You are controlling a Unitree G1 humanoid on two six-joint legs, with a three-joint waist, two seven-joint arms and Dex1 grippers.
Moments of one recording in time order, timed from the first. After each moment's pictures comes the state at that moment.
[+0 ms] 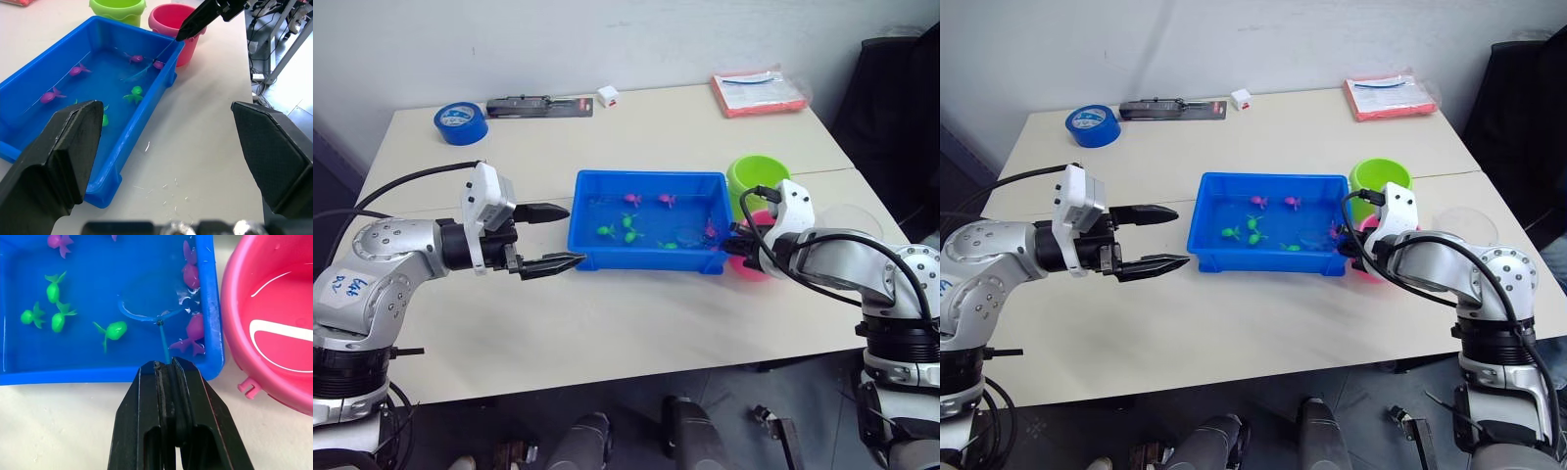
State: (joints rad) left arm -0.46 0.83 0.14 -0.30 -0.64 0.70 -0.95; right arm -0.62 -0.64 -0.12 -0.09 1.95 1.13 -1.09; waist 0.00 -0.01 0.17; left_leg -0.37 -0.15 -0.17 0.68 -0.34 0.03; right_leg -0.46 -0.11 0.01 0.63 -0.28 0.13
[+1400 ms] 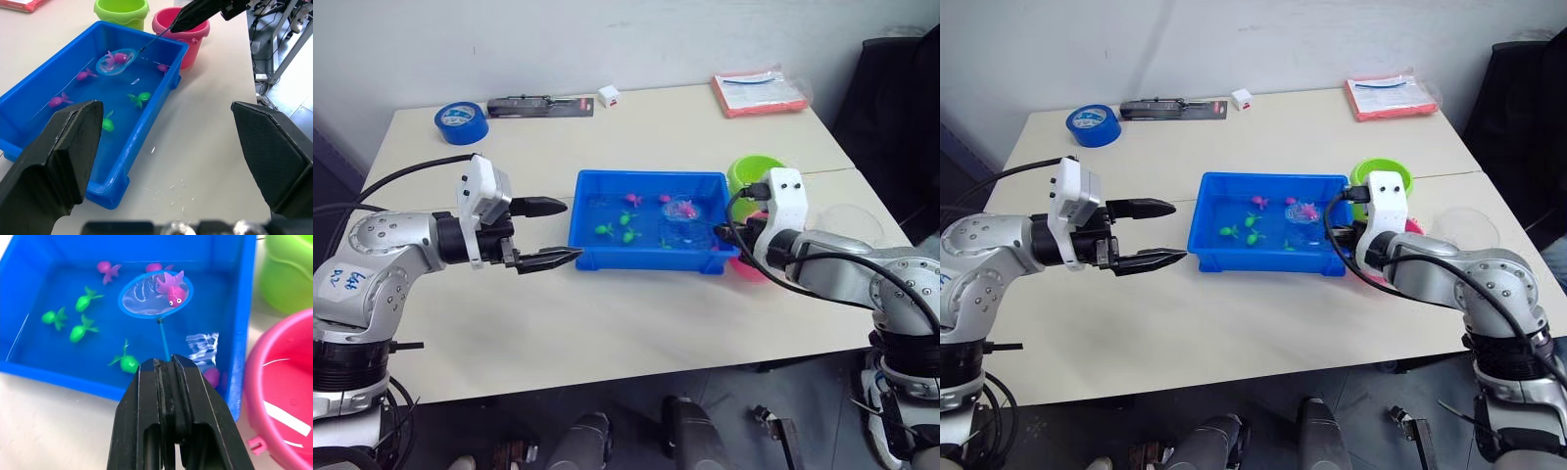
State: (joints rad) left arm -0.49 0.83 0.14 -0.26 -0.62 0.67 -0.98; right arm -0.58 -0.74 -0.01 -0.32 1.50 1.08 -0.54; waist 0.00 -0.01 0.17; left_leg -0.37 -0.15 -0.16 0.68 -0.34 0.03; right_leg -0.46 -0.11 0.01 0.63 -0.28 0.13
